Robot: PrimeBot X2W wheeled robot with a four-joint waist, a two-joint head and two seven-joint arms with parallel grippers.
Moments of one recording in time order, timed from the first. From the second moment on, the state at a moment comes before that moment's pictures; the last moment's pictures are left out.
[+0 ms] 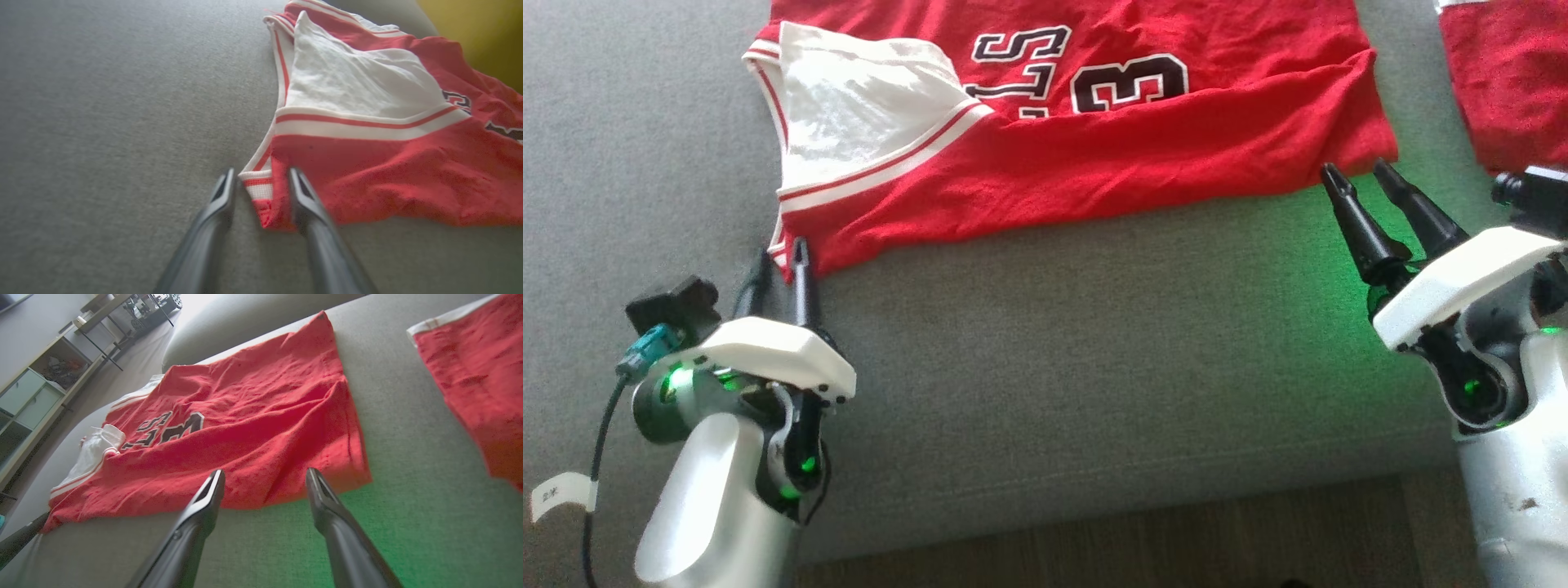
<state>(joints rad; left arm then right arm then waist) -0.30 0.13 -0.22 0.30 -0.50 0.17 -0.07 -0.39 -0.20 0.00 0.20 0.62 0.13 0.23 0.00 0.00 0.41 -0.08</state>
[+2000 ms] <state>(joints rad) 0.14 0.22 -0.31 -0.06 -0.54 0.23 0.08 -0.03 -0.29 -0.18 0.07 0.59 0.13 0.47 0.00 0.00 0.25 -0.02</state>
